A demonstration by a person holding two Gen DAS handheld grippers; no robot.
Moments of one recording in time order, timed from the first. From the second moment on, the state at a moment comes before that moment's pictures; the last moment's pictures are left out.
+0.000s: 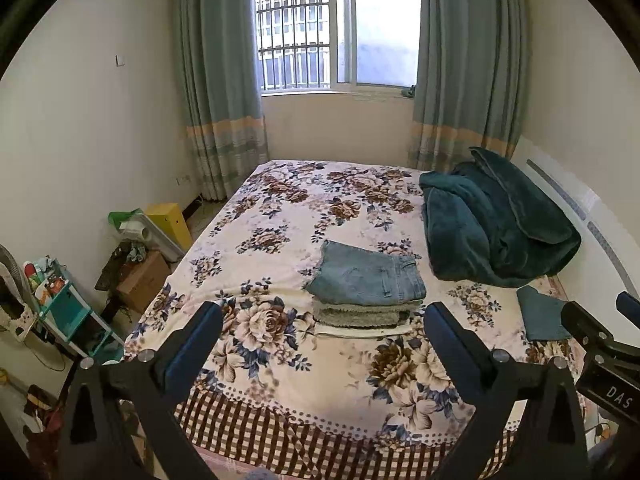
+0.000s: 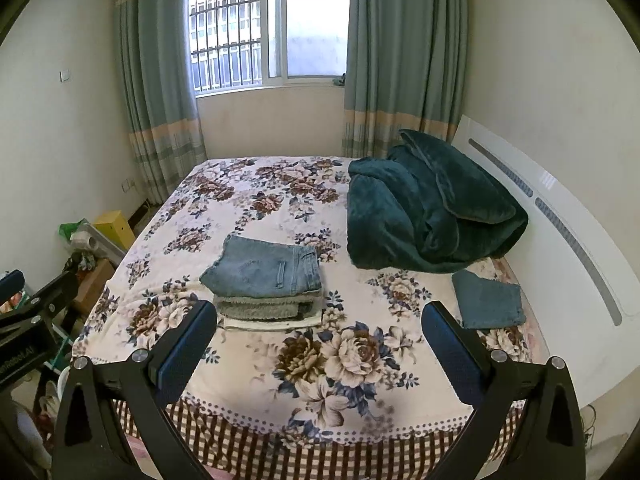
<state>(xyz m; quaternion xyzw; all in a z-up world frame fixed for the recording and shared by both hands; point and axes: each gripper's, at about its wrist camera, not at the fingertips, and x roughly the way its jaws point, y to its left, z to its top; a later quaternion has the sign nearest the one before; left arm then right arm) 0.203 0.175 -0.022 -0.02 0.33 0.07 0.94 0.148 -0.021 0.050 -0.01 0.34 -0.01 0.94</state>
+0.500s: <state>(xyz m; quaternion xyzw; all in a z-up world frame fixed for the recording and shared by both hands) 0.201 0.183 -0.026 -0.01 0.33 0.09 0.94 0.153 -0.015 0.046 -0.02 0.34 0.00 0.94</state>
